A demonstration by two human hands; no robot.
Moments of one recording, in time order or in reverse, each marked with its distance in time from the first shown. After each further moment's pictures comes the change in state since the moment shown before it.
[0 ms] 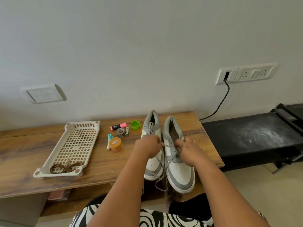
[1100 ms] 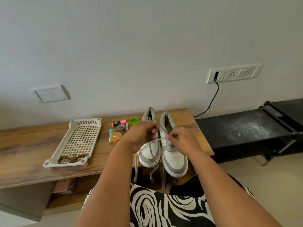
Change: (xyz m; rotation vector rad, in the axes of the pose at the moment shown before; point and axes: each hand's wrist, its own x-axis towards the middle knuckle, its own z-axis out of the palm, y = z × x) left_hand -0.079 0.014 -0.048 -1.384 -0.127 0.049; right_hand -0.049 -0.012 -0.014 0.369 0.352 -0.186
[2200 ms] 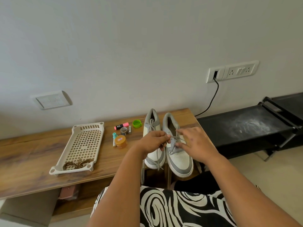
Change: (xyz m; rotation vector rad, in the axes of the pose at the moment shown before) left_hand 0.009 -0.021 -0.002 0.484 -0.145 0.024; right_hand -0.021 0.007 -0.018 -0.178 -0.002 -0.105
